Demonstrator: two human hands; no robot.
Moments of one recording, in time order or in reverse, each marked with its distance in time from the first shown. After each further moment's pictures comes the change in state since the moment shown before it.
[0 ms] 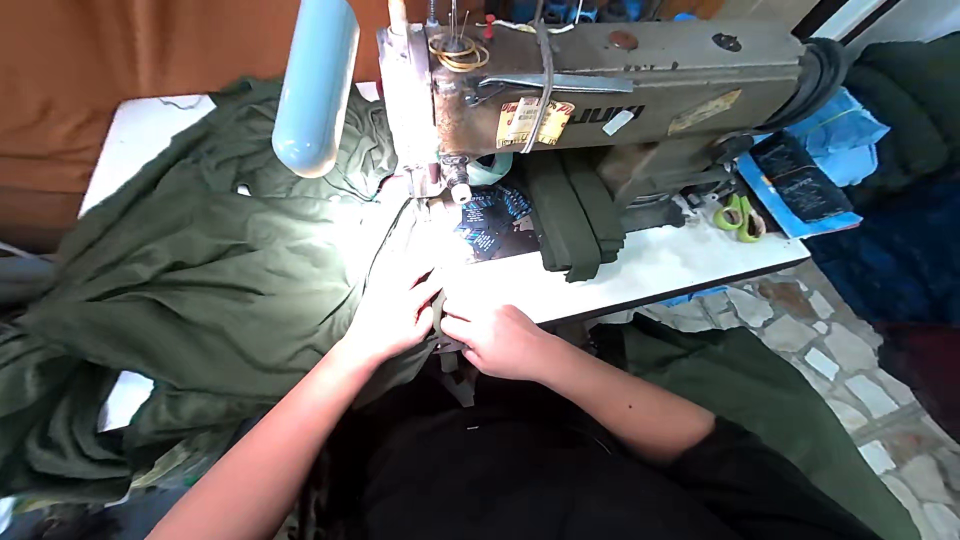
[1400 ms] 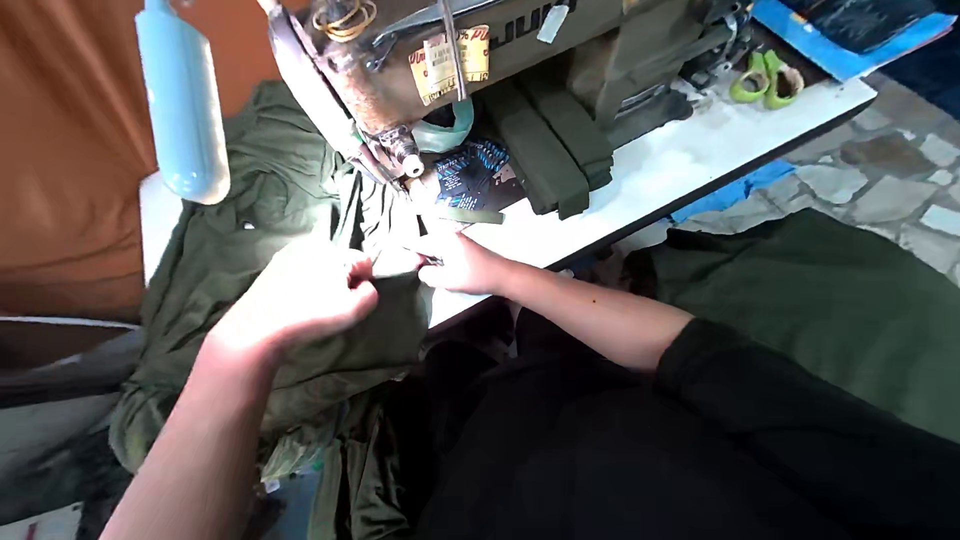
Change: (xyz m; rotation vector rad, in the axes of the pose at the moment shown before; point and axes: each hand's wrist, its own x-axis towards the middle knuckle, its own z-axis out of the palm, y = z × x) left_hand 0.052 0.041 -0.148 0.249 -0.636 -0.116; right_hand 0.047 0.007 -0.005 0.670 0.409 0.007
